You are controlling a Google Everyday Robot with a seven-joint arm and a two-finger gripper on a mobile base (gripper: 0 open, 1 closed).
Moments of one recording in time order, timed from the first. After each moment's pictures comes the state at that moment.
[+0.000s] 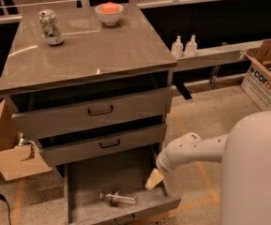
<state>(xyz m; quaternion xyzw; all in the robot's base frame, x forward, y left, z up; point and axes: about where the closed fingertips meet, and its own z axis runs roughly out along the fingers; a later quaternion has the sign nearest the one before) 0.559 -0.102 0.408 -0.49 0.85 0.06 0.16</state>
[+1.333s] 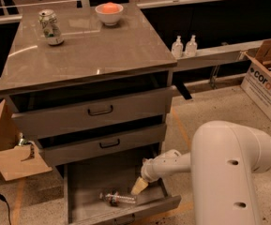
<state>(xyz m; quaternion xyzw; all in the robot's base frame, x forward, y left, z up) 0.591 -0.029 0.283 -0.54 0.80 0.11 0.23</state>
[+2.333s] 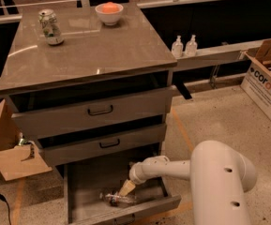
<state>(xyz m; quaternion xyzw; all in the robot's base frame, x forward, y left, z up) 0.604 0.038 0.218 -0.54 0.78 0.18 0.24</state>
